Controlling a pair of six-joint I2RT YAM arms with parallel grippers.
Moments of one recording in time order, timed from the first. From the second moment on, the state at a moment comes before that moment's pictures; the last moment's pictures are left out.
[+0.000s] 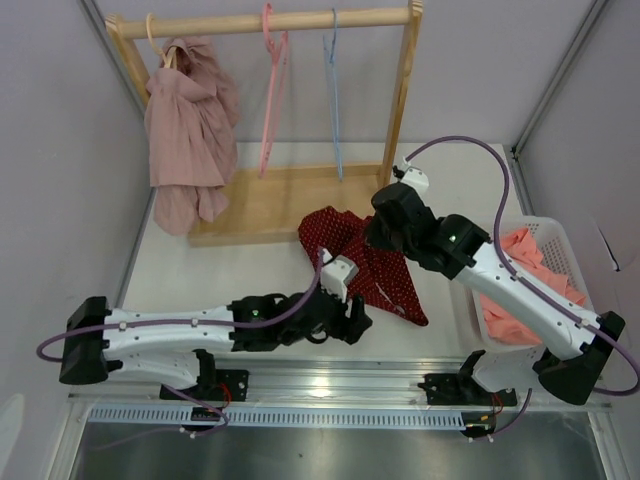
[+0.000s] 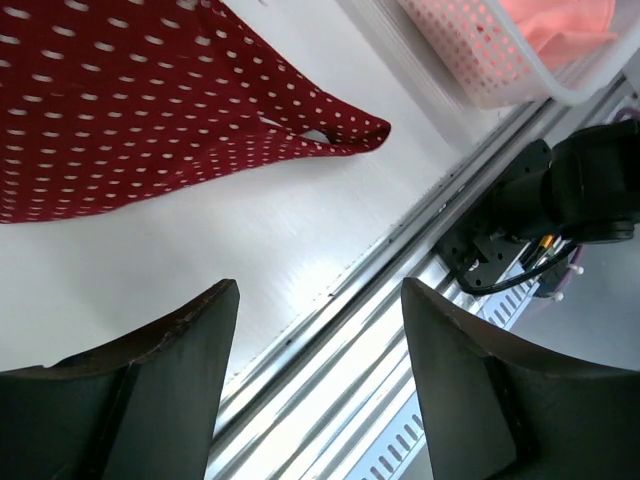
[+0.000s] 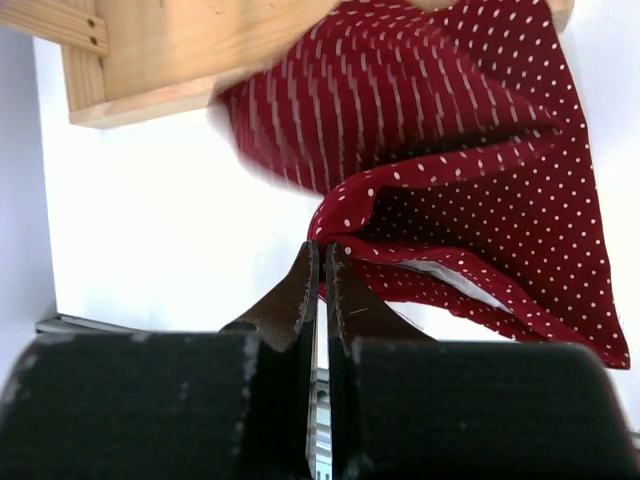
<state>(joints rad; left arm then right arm) -1.33 1.14 0.84 -0.21 -0.33 -0.62 0.87 1.29 1.43 -0.83 0.41 0.85</state>
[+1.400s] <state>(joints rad) -1.40 1.83 1.24 -0.25 -0.68 -1.04 0.94 1.36 1.52 -0.88 0.42 0.84</state>
